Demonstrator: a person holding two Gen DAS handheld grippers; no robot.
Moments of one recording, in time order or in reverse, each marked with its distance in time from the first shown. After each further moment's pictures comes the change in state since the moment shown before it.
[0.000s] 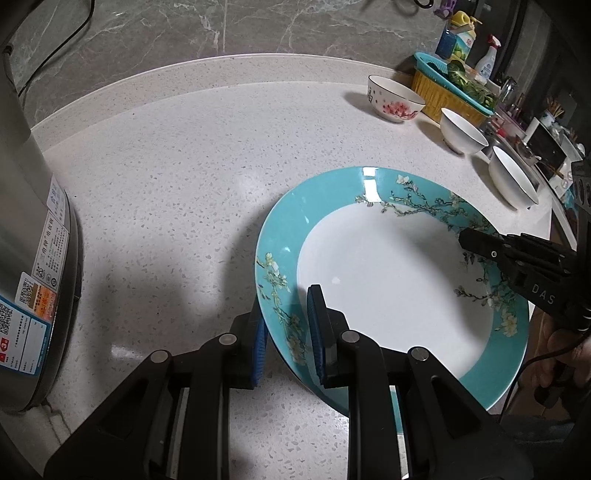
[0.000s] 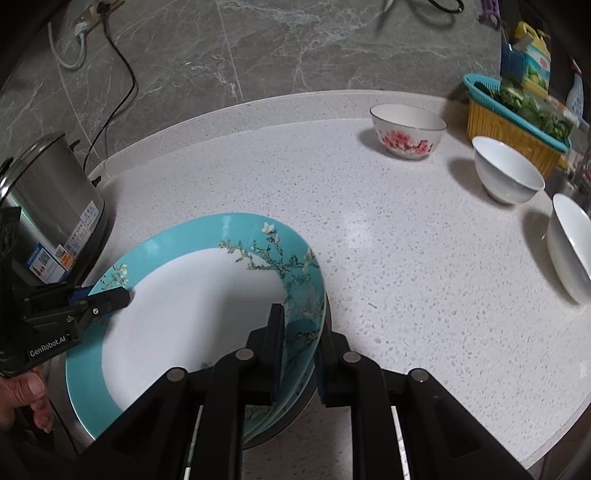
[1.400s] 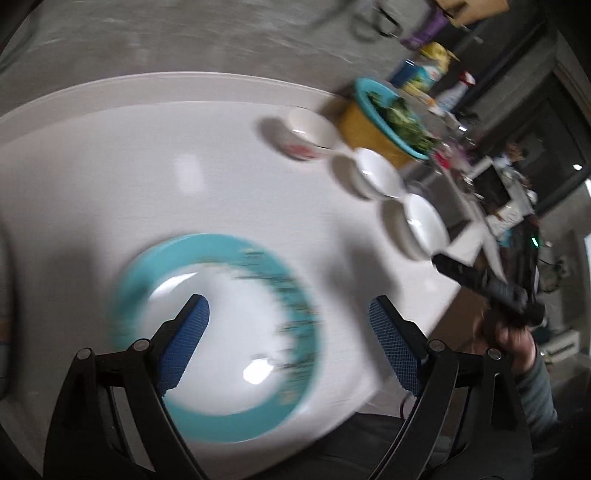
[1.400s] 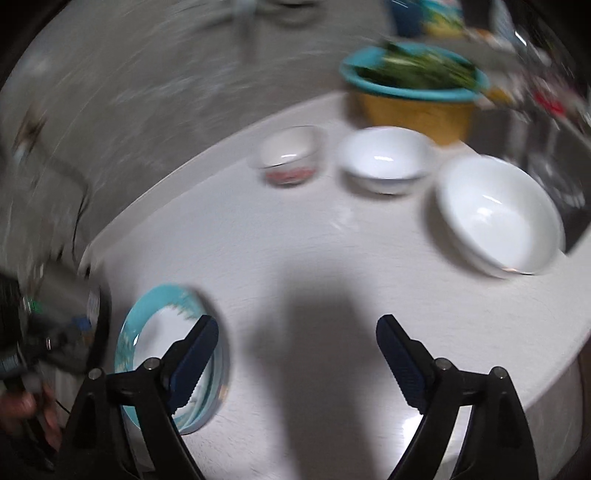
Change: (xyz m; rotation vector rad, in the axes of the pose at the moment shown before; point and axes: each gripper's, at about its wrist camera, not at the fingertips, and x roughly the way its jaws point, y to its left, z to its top) left arm -0.033 -0.112 0.110 -0.128 0.078 -0.300; right arm -0.088 -0.185 0.039 0.411 0.052 0.054
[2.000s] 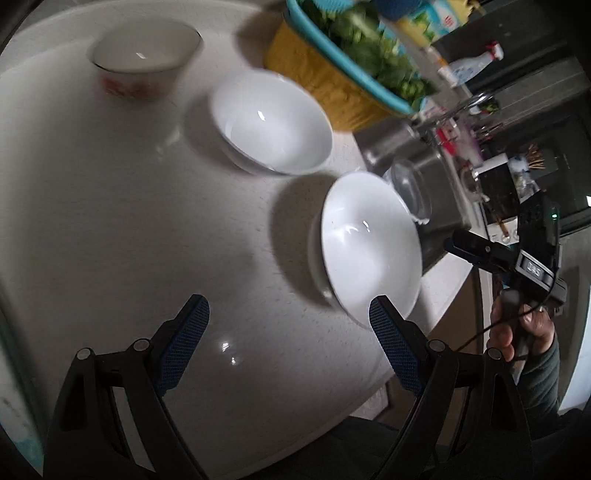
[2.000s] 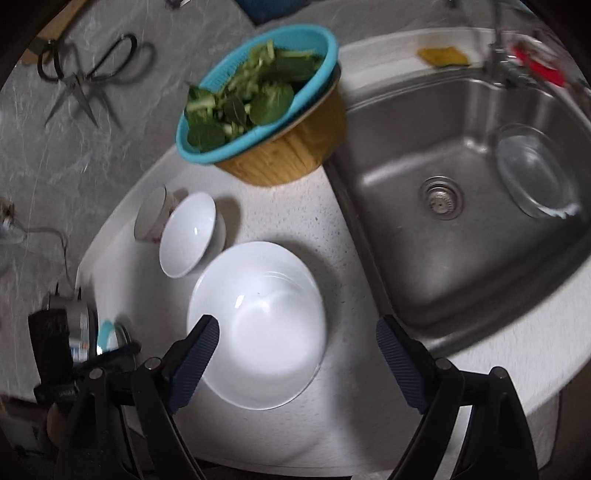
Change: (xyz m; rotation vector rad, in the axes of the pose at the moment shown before) left arm 0.248 -0.206 0.061 -0.158 0.172 -0.014; right arm -0.004 -0.235 0.150 -0.068 0.243 0.089
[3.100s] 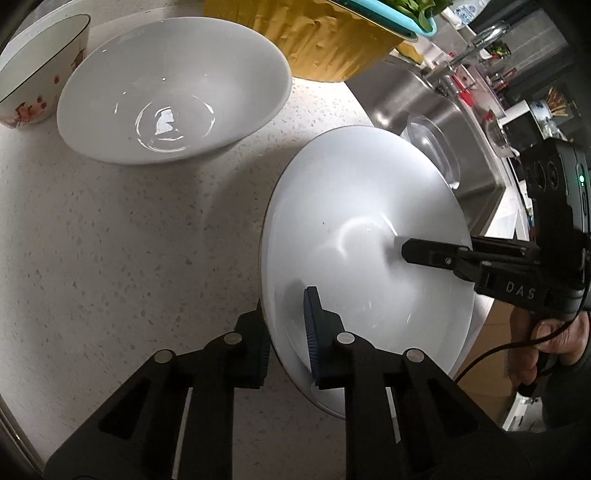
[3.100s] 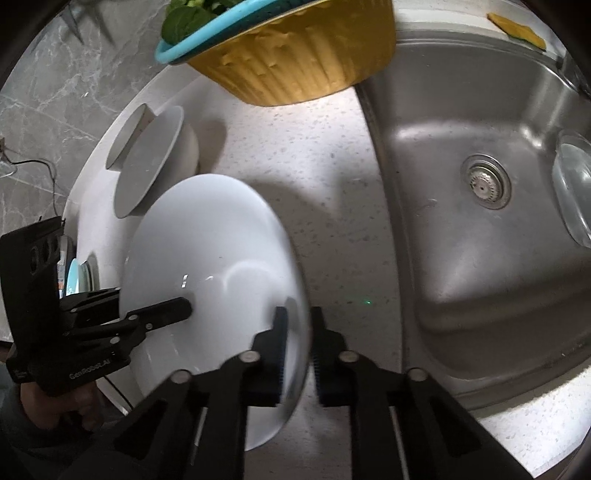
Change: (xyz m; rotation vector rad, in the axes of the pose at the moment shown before) left arm 0.132 -0.052 0.033 0.138 0.069 0.116; right arm 0.084 -0.008 0.002 -0.132 0.178 -0.018
